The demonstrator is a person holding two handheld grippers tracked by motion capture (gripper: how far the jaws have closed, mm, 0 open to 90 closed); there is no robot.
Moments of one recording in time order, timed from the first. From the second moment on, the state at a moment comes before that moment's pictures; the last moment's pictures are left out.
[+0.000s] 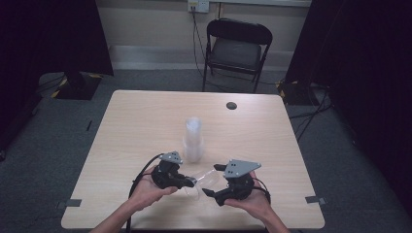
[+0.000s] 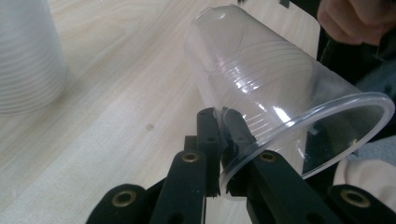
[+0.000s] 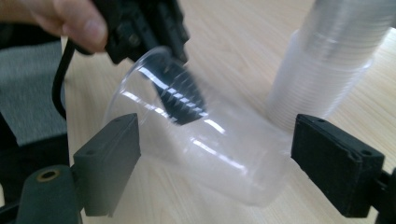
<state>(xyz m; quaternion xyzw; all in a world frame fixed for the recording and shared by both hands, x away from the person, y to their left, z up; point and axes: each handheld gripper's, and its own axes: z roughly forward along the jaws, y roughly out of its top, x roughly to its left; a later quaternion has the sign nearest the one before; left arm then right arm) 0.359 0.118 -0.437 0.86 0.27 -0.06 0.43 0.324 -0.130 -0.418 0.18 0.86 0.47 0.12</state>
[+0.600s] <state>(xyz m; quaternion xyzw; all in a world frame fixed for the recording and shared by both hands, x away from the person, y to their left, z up) 0.368 0.119 -0.439 0.83 0.32 -0.13 0.44 0.315 -0.103 -0.432 0.11 0.89 0.40 0.19</state>
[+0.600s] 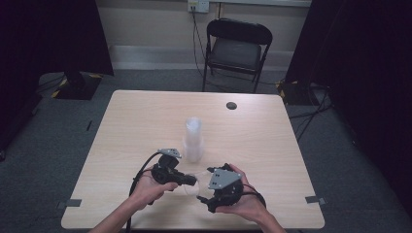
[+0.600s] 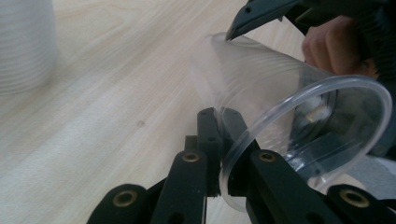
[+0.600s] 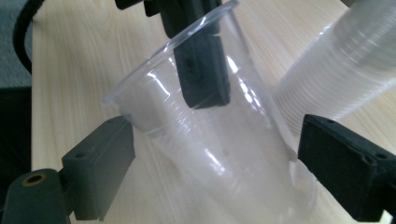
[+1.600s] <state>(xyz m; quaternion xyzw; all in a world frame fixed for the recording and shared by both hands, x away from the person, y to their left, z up) 0.367 0.107 -0.447 0.84 0.32 -0.13 0.42 0.309 -0.078 -0.433 0.09 0.89 0.41 0.18</state>
